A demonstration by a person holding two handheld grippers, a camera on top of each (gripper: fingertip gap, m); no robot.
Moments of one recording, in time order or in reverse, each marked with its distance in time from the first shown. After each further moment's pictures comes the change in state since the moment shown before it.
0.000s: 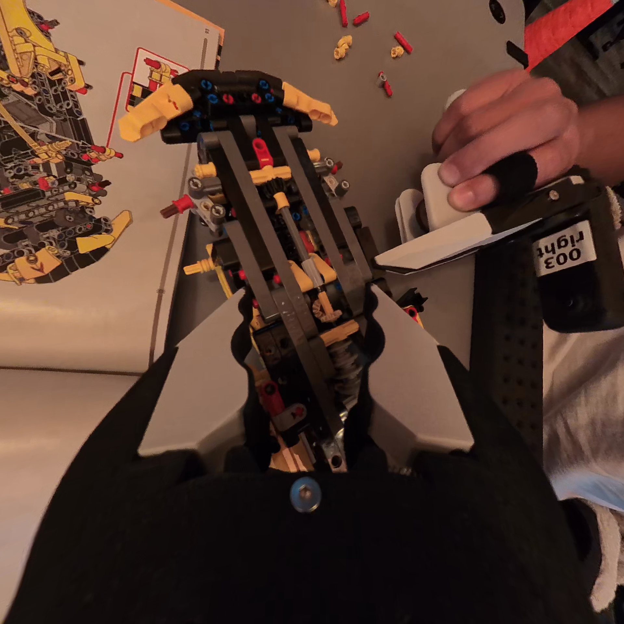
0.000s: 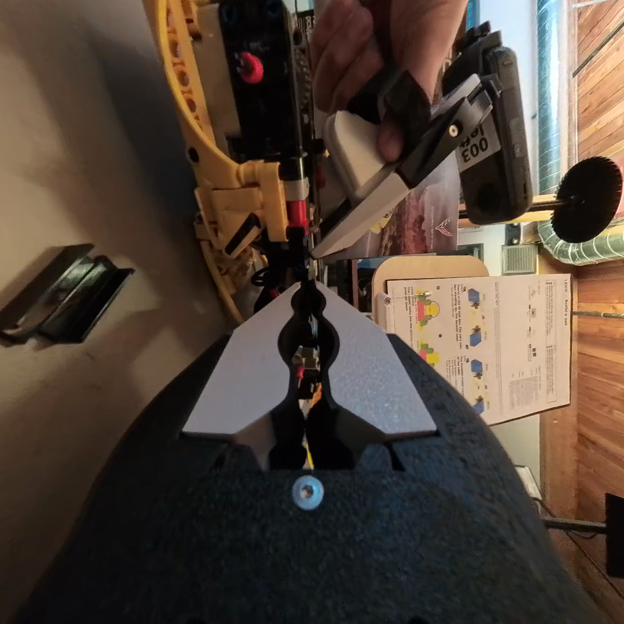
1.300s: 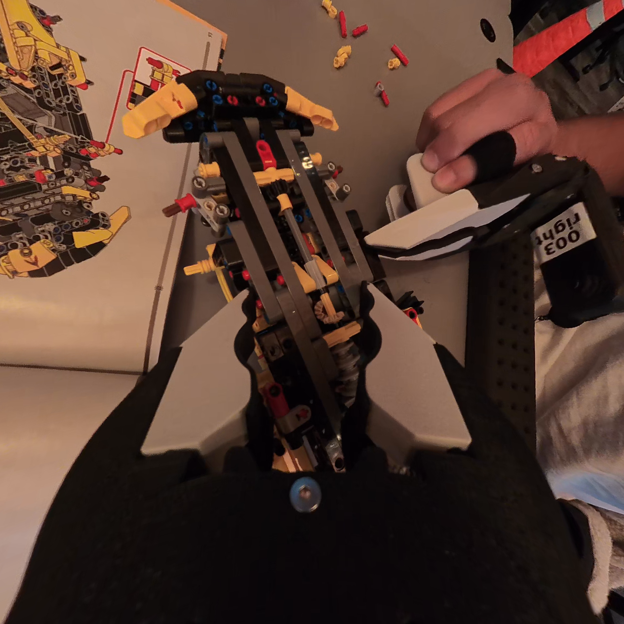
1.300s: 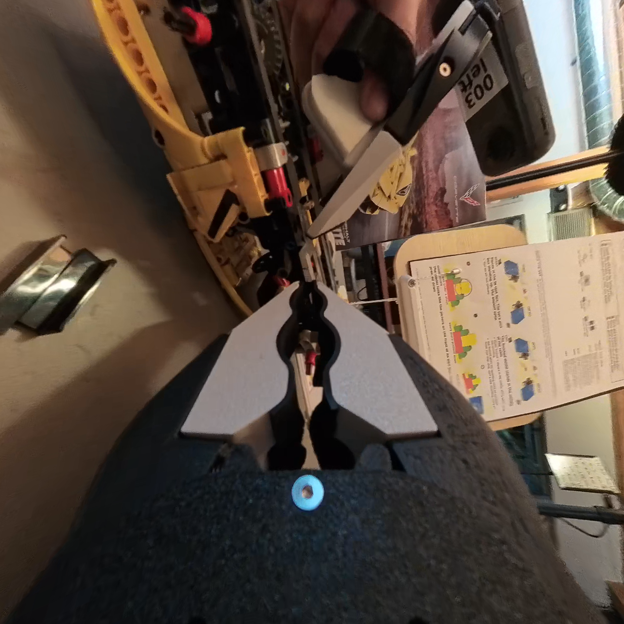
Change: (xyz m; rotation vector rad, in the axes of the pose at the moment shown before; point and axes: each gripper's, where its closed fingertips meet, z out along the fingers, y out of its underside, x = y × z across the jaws) left arm 0.000 0.000 0.000 0.026 0.018 -0.026; right arm -0.002 0.012 -0.001 -0.010 -0.048 0.141
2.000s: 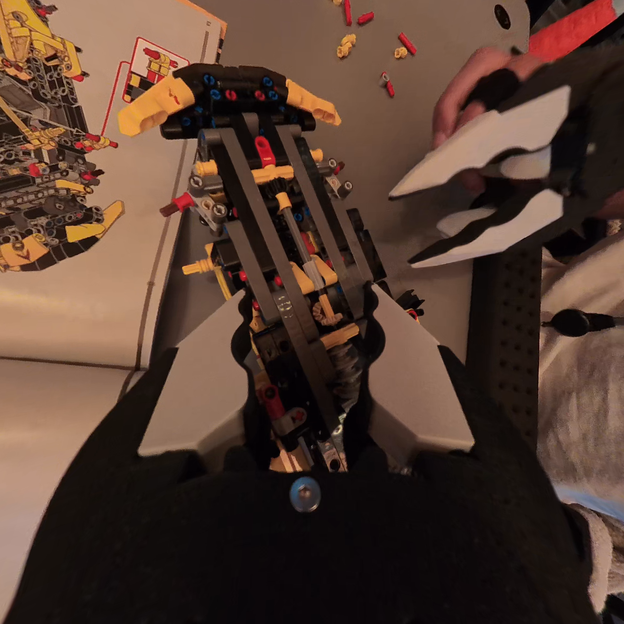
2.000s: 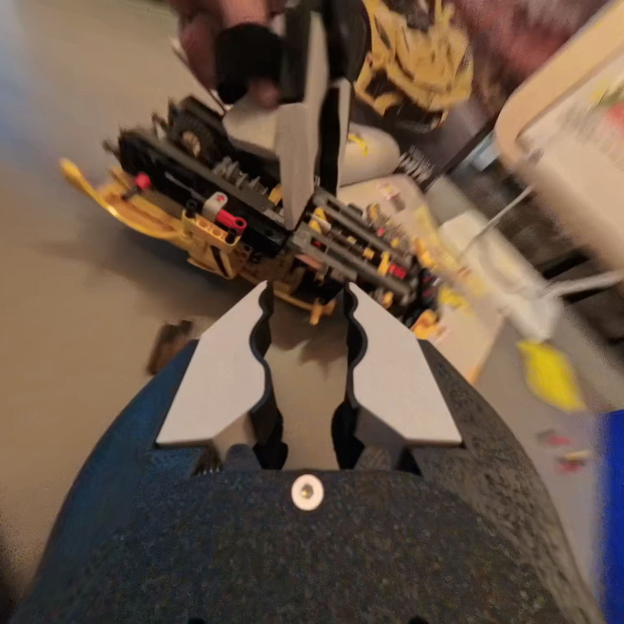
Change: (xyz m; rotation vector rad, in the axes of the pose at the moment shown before) left arm 0.003 0.002 0.002 -0.020 -0.031 0.000; right arm -0.001 0.001 -0.028 -0.045 -0.284 0.777
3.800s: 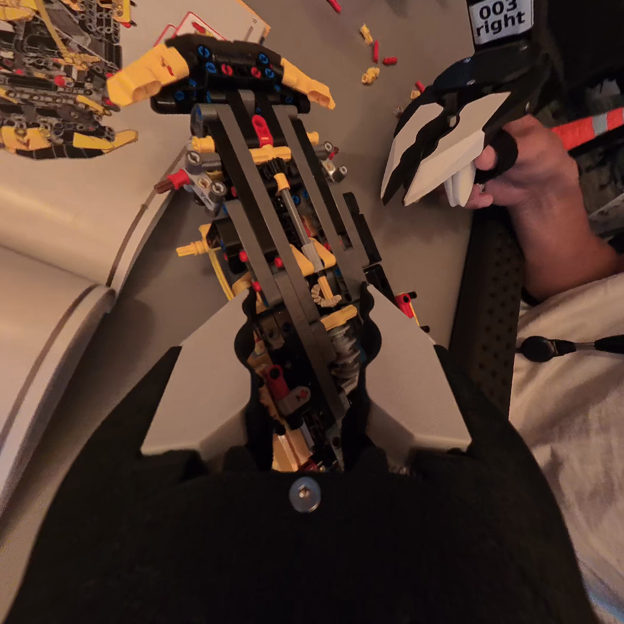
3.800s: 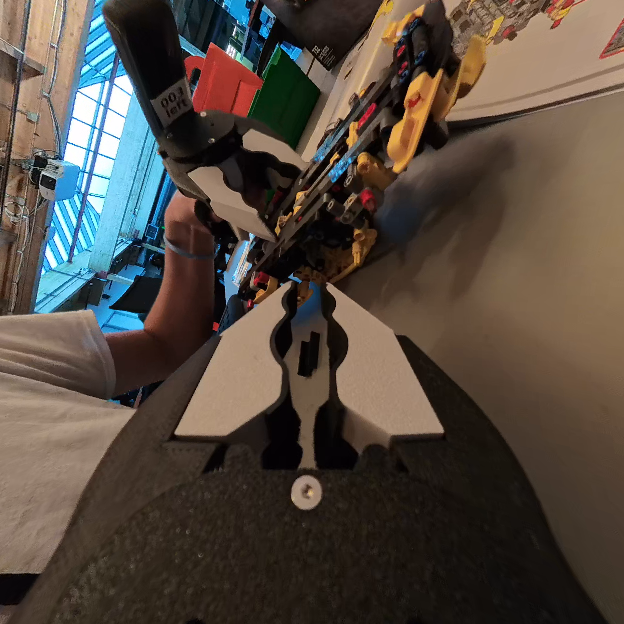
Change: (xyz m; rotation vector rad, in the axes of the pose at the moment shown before) left arm 0.008 0.019 -0.012 0.124 -0.056 -0.174; right arm 0.003 0.019 -0.010 0.024 -0.693 1.224
